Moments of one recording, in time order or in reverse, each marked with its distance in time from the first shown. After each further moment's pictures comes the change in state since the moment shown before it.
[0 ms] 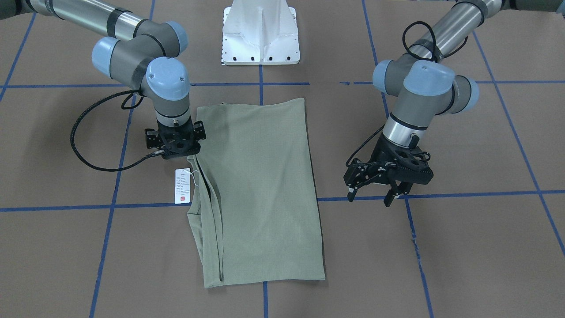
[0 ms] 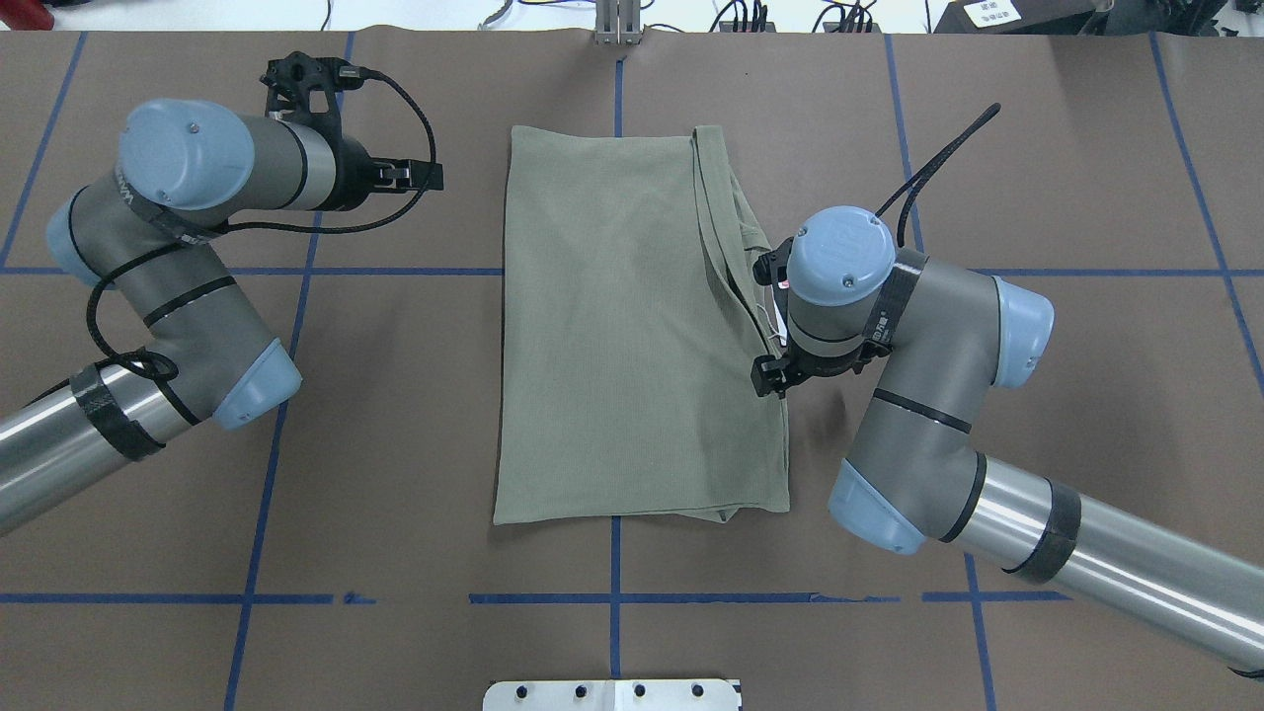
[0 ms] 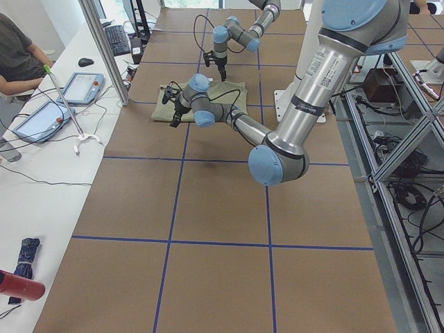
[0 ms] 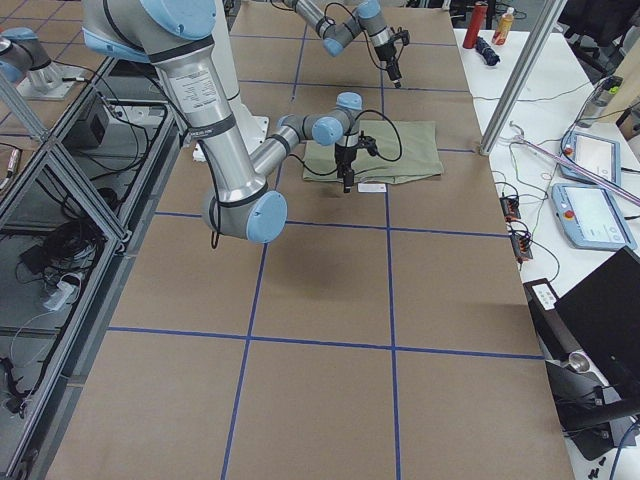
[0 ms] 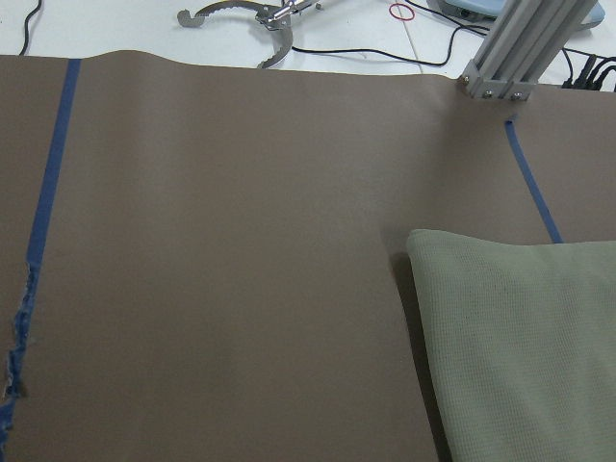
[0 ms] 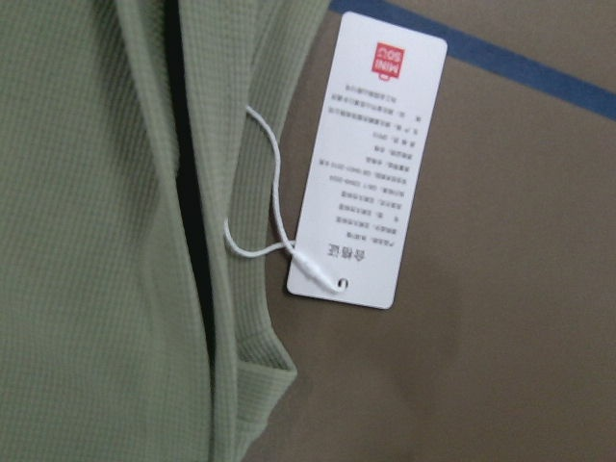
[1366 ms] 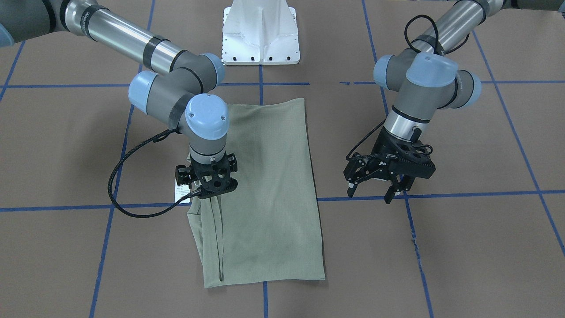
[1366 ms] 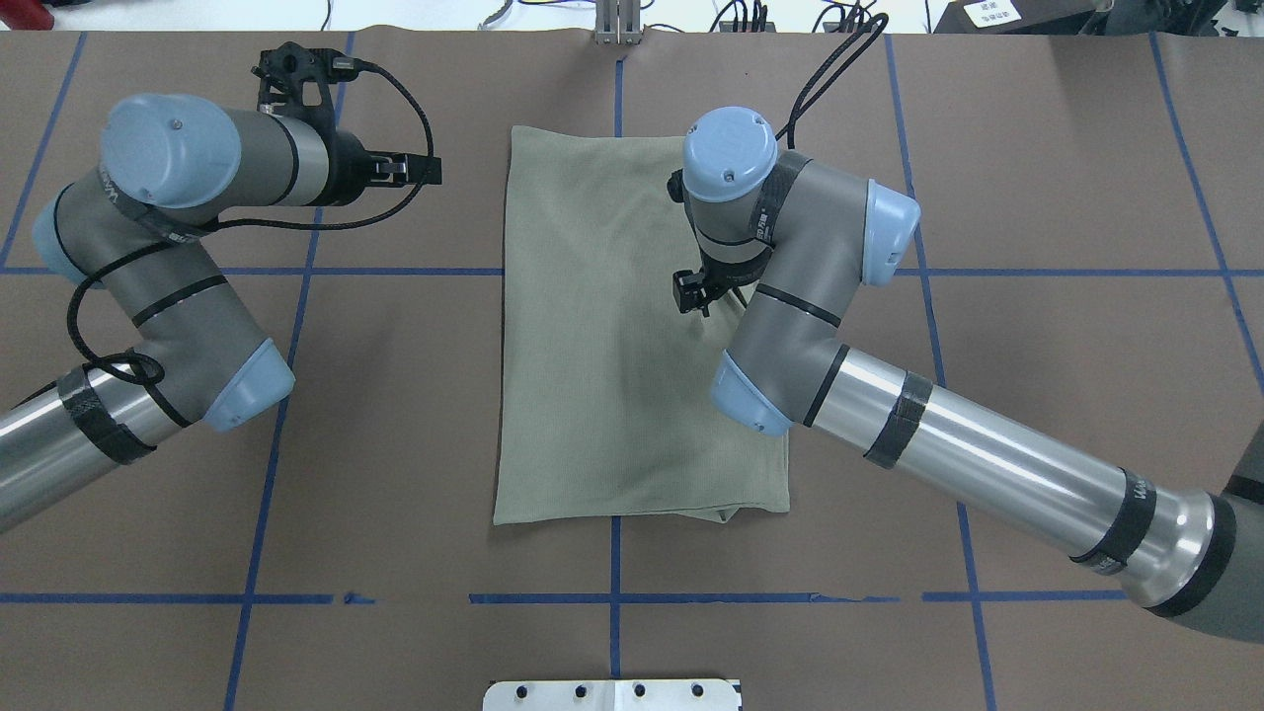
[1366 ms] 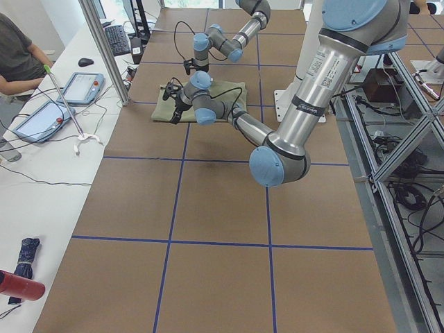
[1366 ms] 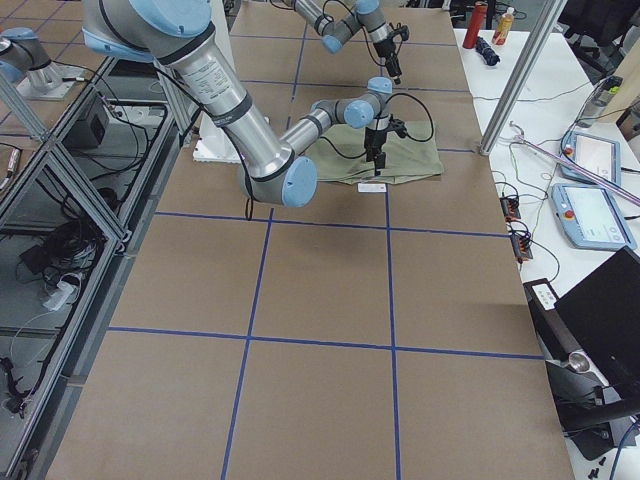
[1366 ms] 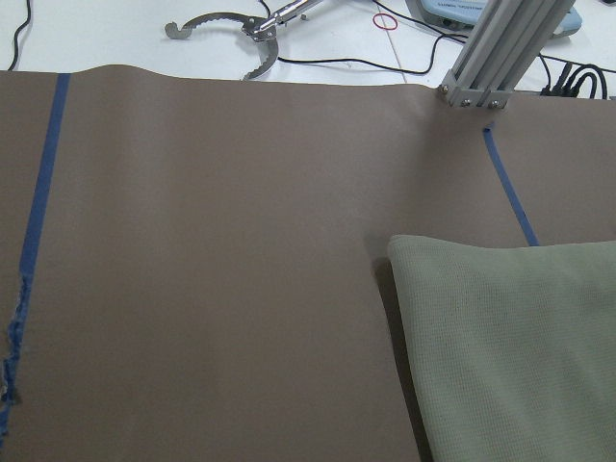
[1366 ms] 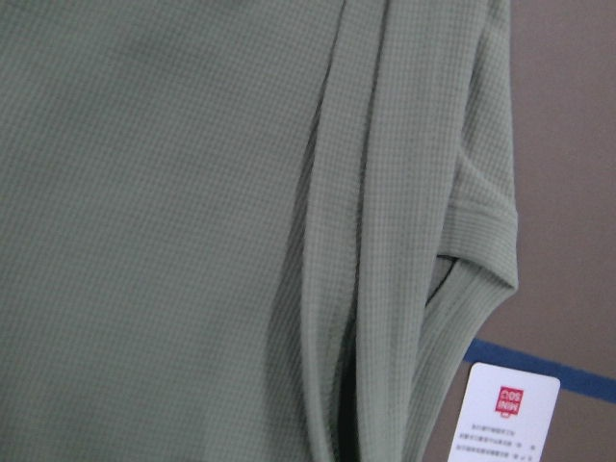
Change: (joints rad) left arm -0.006 0.012 -0.047 0.007 0.006 0.013; right arm 0.065 0.291 -0.375 0.093 -0.009 -0.084
